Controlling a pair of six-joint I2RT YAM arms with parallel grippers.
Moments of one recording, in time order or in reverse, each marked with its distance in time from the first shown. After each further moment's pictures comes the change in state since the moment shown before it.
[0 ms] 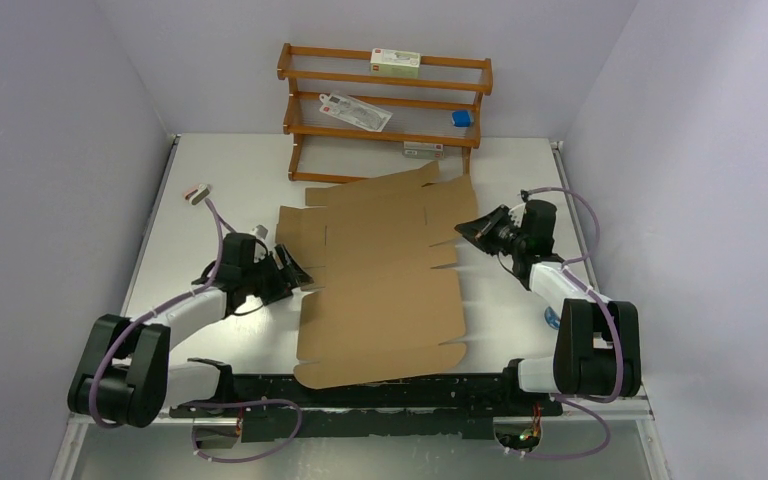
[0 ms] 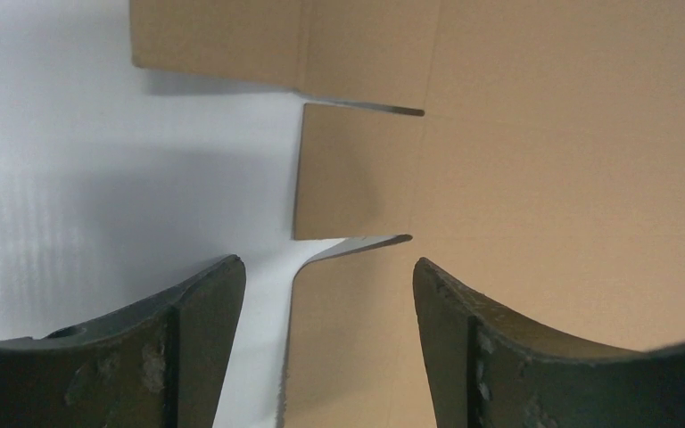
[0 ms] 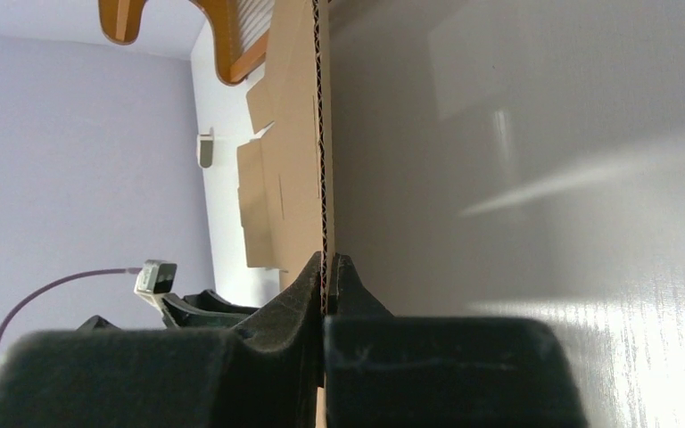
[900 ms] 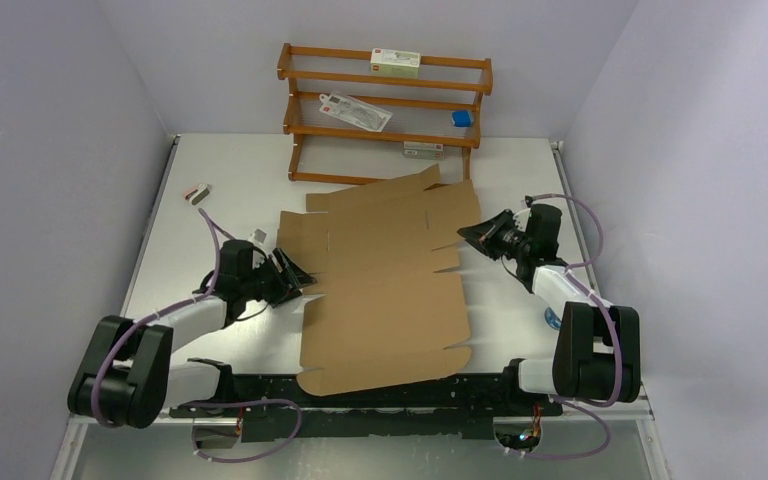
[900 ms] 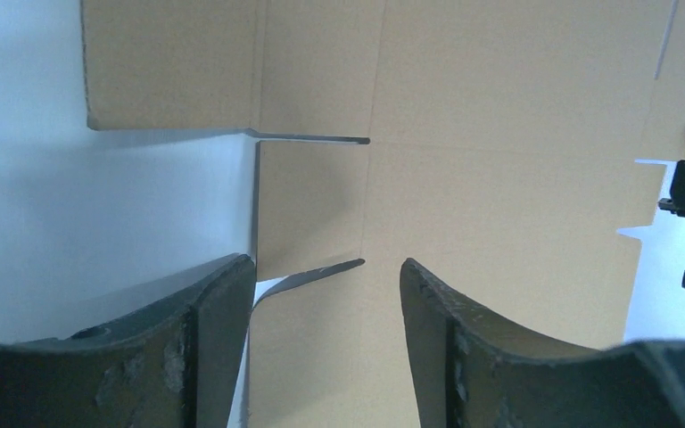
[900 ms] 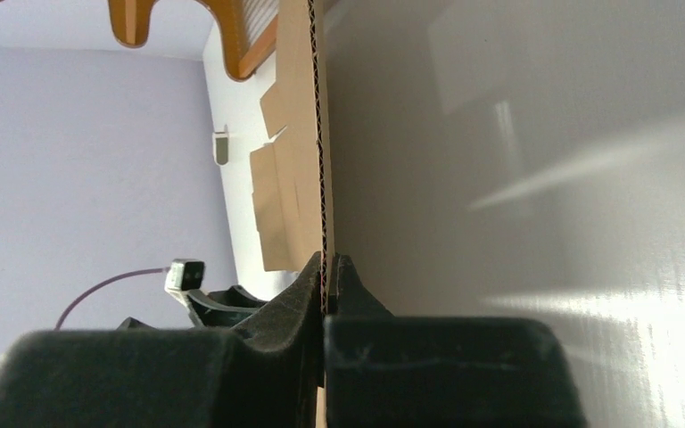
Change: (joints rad) left arm 0.003 0.027 -0.097 0.234 0.108 -0.146; right arm -0.043 -0.016 -0.024 -0.010 -0.061 0.063
